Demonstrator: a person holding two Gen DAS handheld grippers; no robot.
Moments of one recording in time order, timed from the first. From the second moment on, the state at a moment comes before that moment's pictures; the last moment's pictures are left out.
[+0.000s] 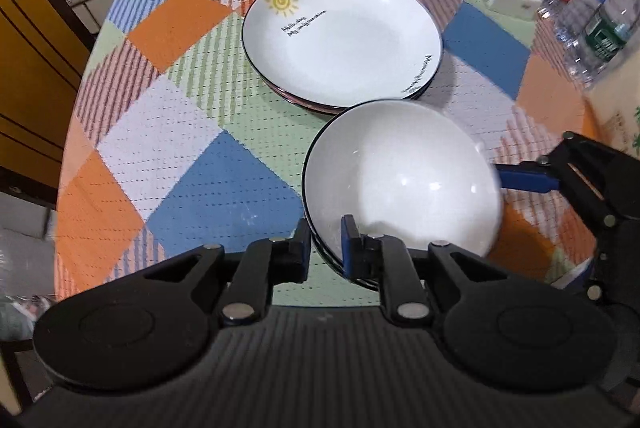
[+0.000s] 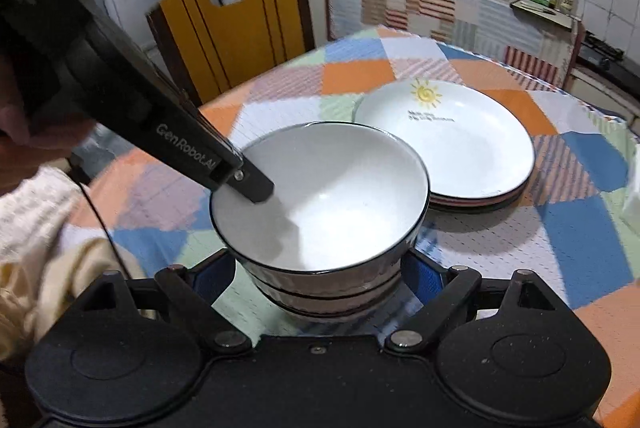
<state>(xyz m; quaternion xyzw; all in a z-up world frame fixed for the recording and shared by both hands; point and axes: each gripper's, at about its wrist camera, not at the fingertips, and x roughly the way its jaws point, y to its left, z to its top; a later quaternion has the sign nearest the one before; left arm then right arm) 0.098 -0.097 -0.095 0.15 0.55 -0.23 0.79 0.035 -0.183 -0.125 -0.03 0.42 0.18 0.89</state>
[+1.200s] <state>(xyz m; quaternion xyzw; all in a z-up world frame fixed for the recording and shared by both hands) 0.108 -0.045 -0.158 -0.09 0.58 -0.24 0.77 0.027 -0.181 -0.197 0.01 0.42 0.16 0.89</state>
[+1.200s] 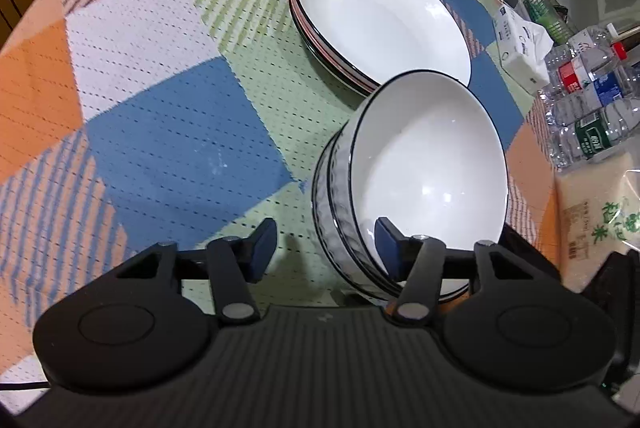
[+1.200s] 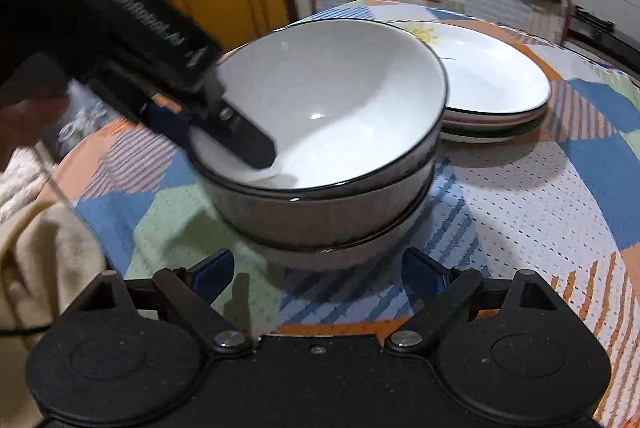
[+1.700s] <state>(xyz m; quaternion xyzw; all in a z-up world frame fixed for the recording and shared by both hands) 0.105 -0.046 -0.160 -0.10 0.57 -0.25 0.78 0.040 -0.170 -0.206 0.01 0.38 0.16 0.91</state>
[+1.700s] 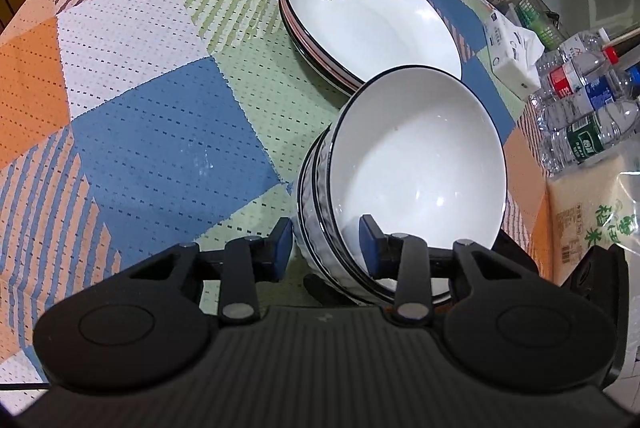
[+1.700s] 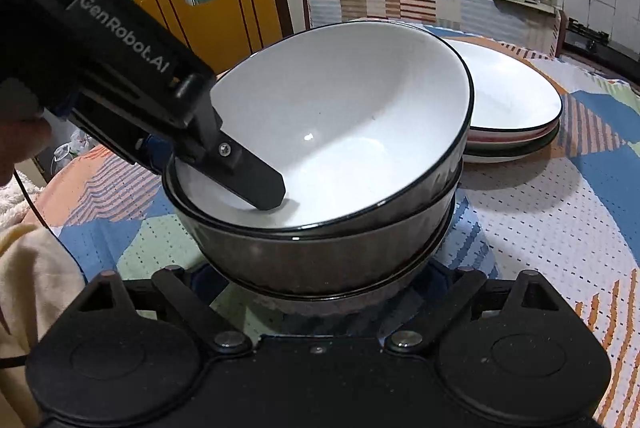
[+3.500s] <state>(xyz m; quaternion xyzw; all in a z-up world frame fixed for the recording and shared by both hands) 0.254 -0.133 -0.112 0.00 0.54 -0.27 0.80 0.172 -0.220 -0.177 0.00 0.36 0.12 0.92</state>
